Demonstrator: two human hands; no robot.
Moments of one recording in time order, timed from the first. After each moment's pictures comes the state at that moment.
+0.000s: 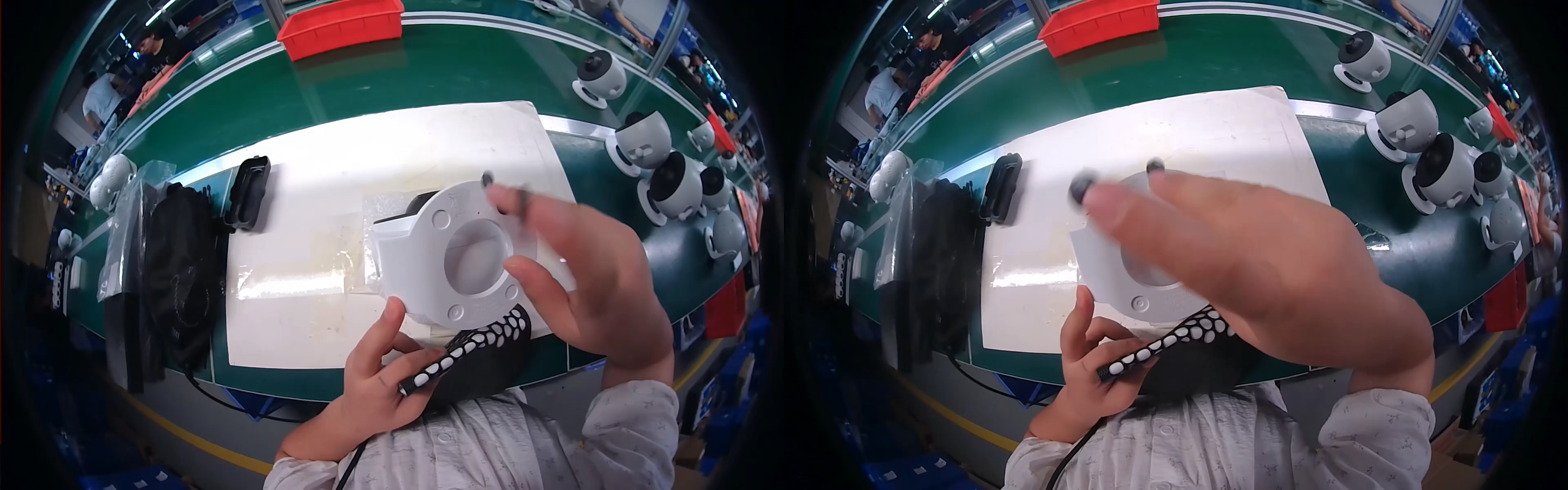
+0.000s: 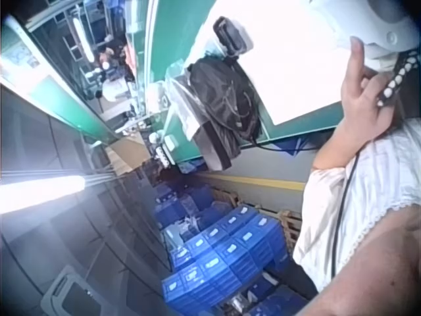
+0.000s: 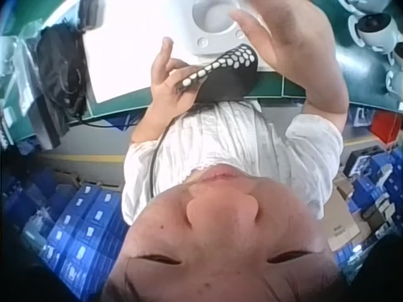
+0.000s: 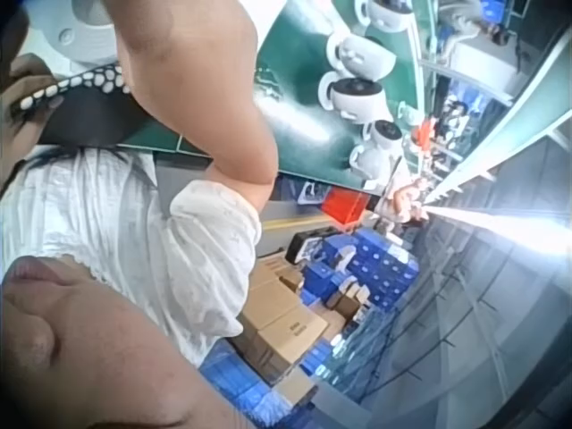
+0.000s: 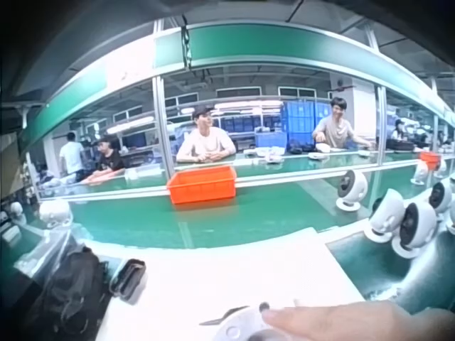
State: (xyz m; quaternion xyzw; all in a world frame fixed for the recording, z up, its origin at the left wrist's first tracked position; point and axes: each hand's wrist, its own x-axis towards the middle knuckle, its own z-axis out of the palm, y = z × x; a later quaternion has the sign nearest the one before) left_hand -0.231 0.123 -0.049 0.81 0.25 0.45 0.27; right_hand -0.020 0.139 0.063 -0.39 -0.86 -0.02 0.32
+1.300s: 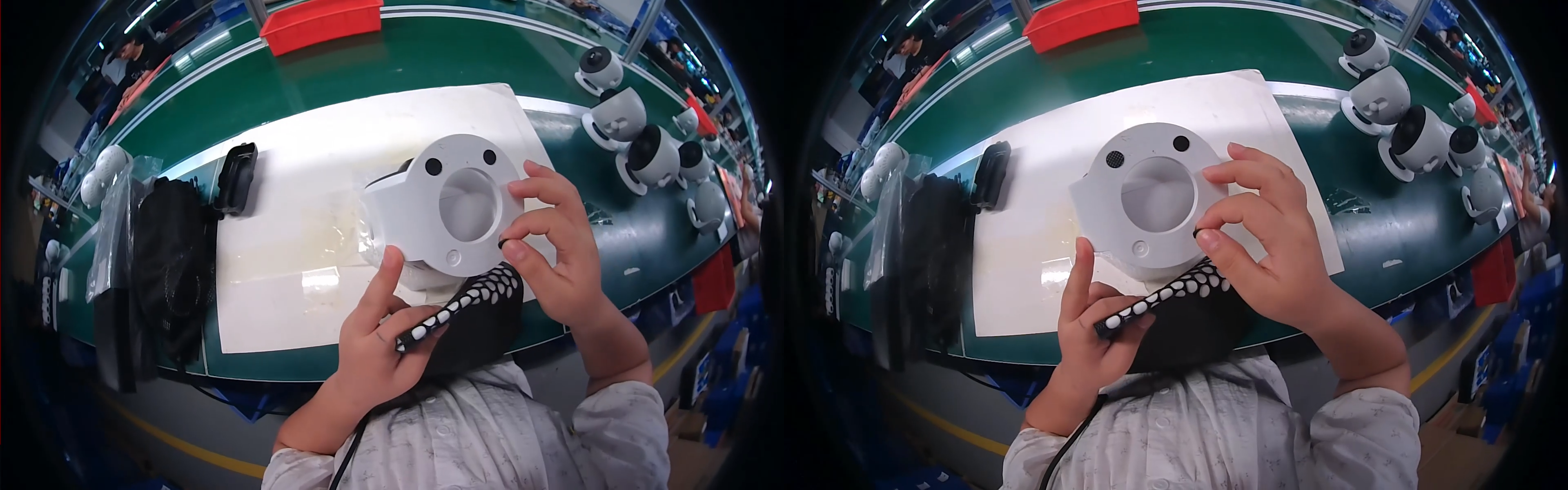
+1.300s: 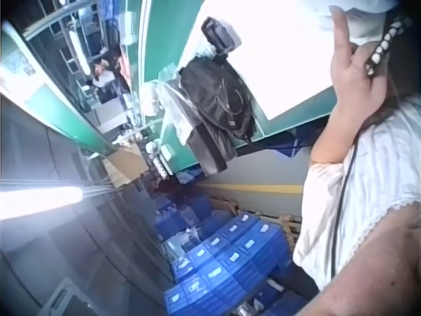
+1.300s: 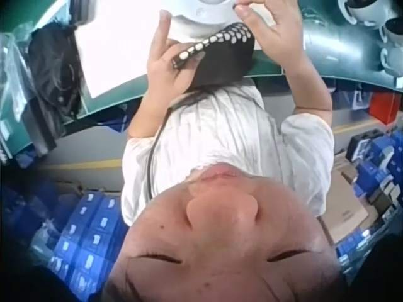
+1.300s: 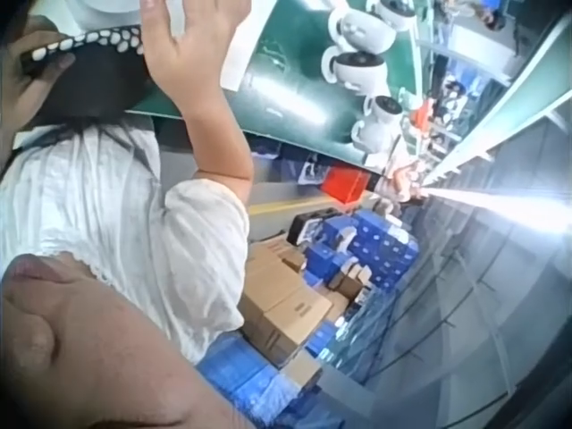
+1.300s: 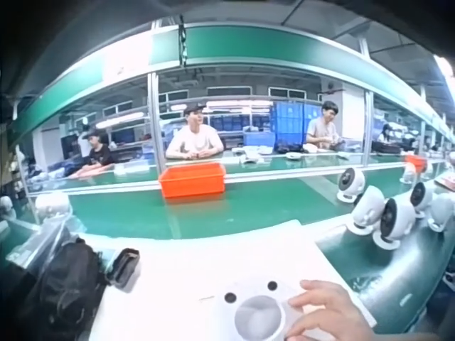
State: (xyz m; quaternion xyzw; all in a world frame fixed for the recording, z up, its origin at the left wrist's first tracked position) left_hand -0.231 0.125 -0.047 0.80 0.25 0.46 0.28; right_hand -0.022 0.109 0.009 -0.50 -0.75 0.06 0.43
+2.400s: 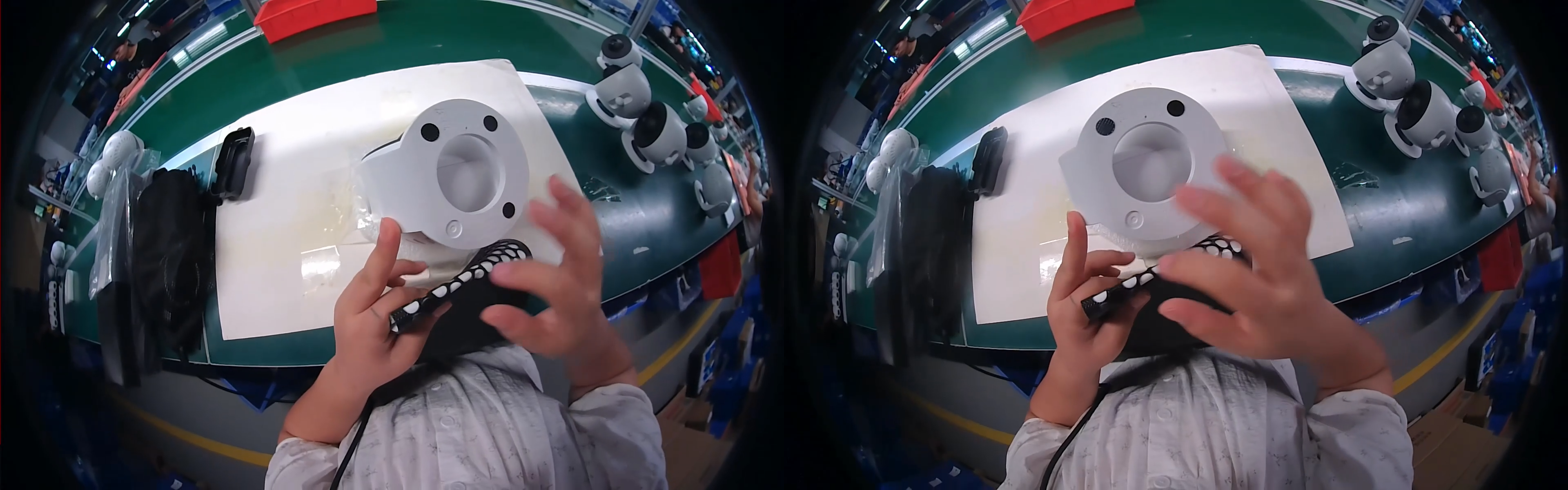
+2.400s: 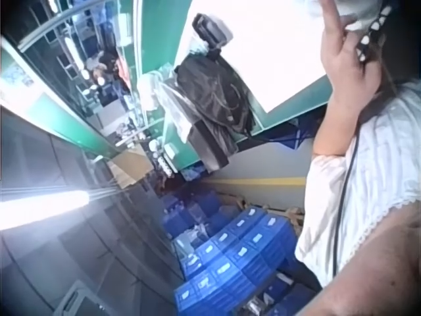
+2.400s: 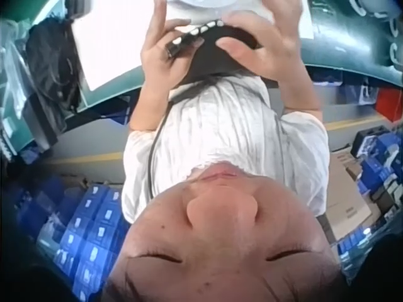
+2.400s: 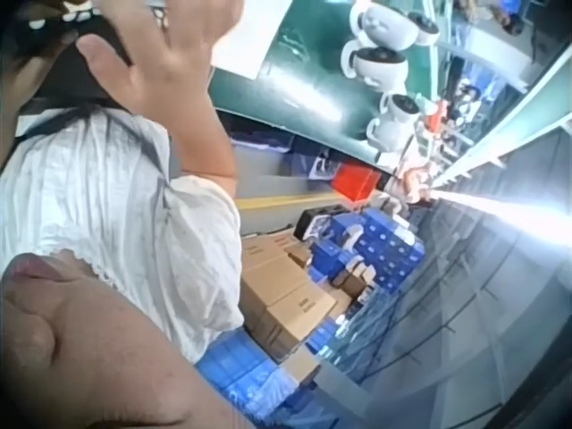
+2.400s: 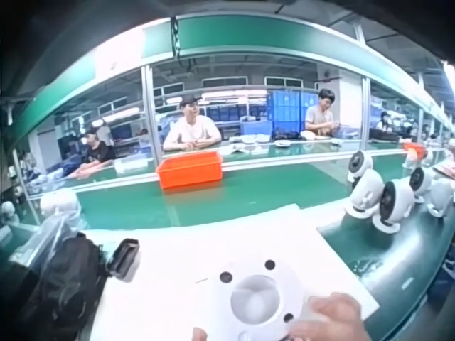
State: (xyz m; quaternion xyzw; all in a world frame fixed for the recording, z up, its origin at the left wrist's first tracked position) left_hand -0.229 0.128 -0.049 0.78 0.24 0.50 0.28; right_hand -0.042 0.078 0.000 -0.47 -0.77 -0.07 0.42
